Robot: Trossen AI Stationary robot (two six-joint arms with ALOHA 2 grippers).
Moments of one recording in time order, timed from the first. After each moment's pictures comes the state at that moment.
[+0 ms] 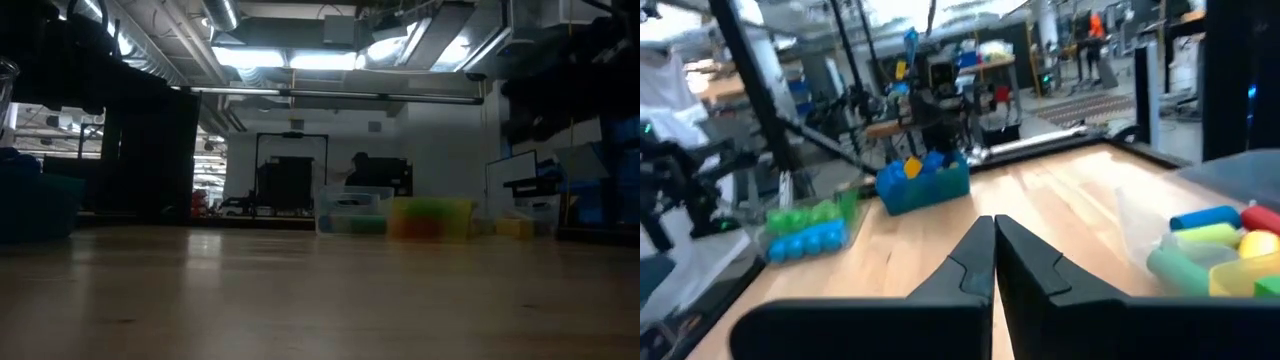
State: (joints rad) left arm 0.08 0.03 0.01 0.03 -0.13 -0.07; right arm -0.04 0.05 0.01 0.09 0.01 0.21
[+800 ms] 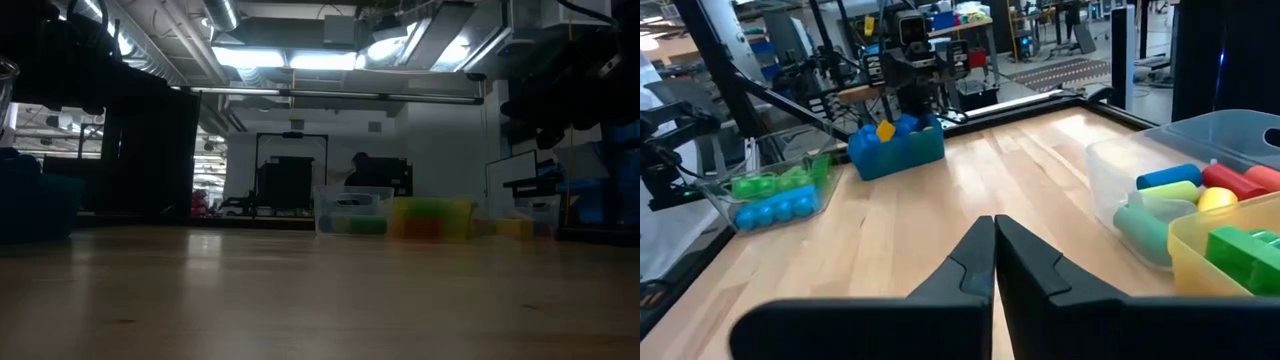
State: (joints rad) left arm 0.08 0.03 0.01 0.03 -0.13 -0.07; right arm -0.08 0.04 0.05 -0.08 0.02 0.21
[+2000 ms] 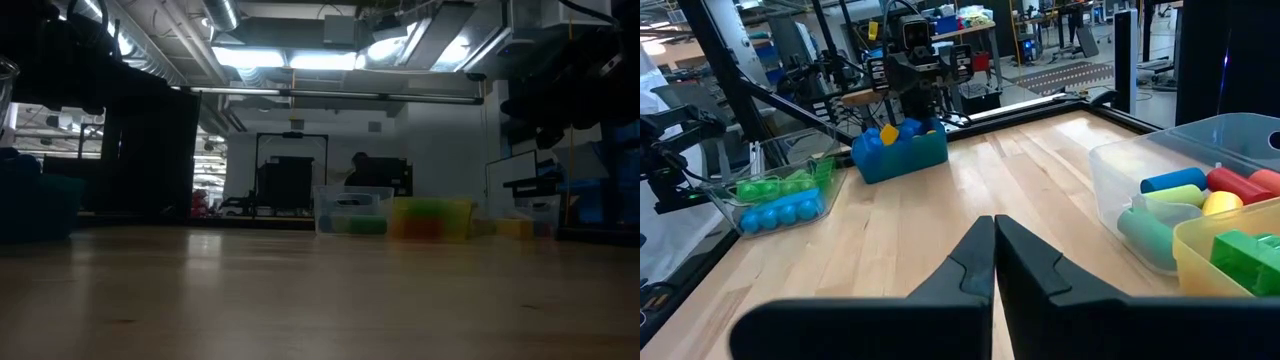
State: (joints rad) left arm 0.08 0.03 0.01 0.03 -0.13 -0.07; right arm -0.08 0.04 0.05 -0.06 0.02 0.20
